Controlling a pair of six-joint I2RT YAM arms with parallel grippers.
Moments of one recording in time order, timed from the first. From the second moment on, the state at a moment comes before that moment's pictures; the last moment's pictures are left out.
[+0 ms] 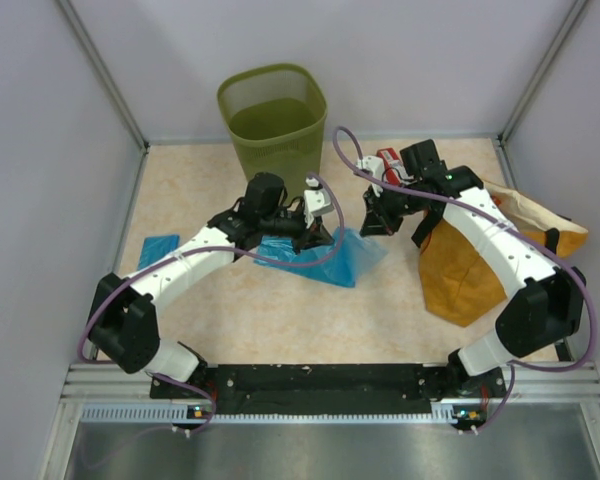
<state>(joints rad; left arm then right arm) -0.62 1.46 1.11 -0.16 0.76 0.31 0.39 1.51 1.43 -0.91 -0.68 -0.39</state>
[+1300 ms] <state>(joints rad) -0.87 1.50 1.30 -0.42 0.43 0.66 0.39 1.51 1.46 -0.97 -0.77 -0.36</state>
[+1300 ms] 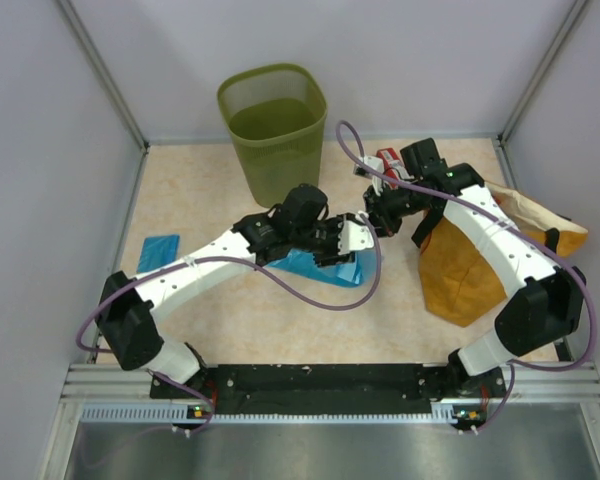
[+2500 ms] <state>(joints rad) -0.93 1.53 1.33 -0.43 0.31 0.70 0.38 1.52 1.46 -0.99 -0.79 -0.36</state>
